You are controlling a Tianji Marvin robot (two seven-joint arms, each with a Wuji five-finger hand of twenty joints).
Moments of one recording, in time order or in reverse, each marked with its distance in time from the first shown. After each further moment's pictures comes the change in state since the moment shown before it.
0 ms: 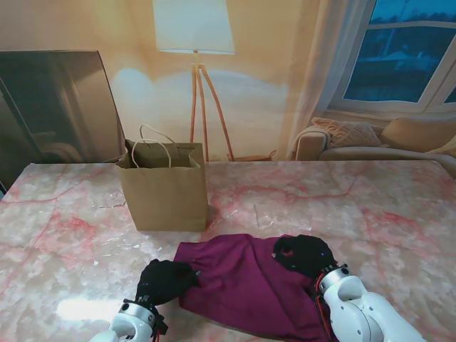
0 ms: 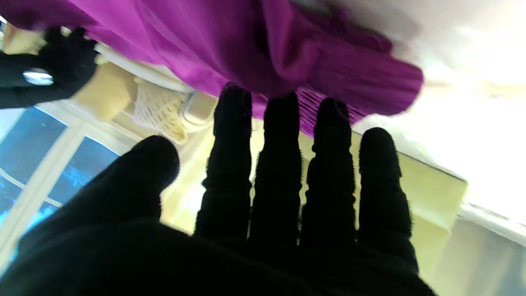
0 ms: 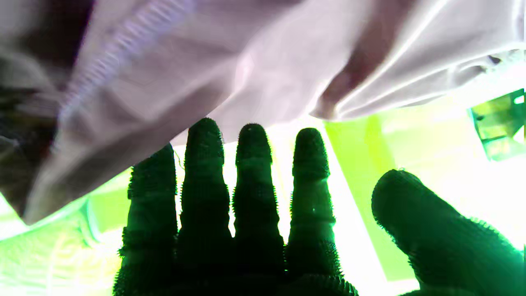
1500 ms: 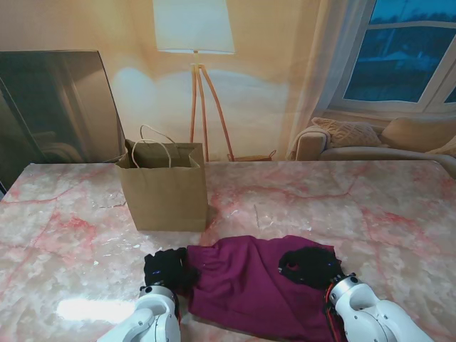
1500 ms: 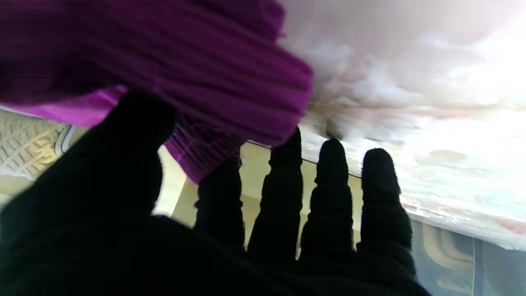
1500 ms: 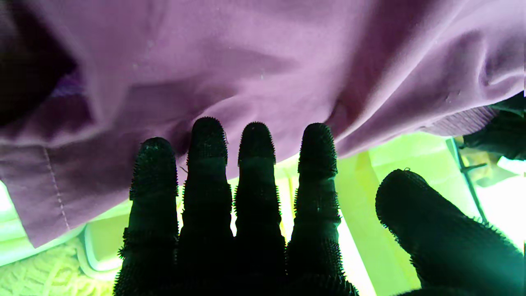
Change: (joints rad) left arm -0.224 -0.055 0.210 0.118 -0.071 0.515 -0.022; right arm -0.061 0.013 0.072 -0.008 -0.013 -0.095 0.088; left_hand 0.154 -0.343 0.027 -0.131 -0.344 -0.102 0.494 0.637 -0.407 0.066 0.167 0.449 -0.374 0.021 -0.107 0.149 -0.164 0.029 -0.115 0.049; right_hand 0.000 0.000 -0.037 0.000 0.034 -0.062 0.024 0.013 0.013 -0.022 0.008 0.000 0.010 -0.025 -0.024 0.009 -0.022 -0.010 -0.031 0.001
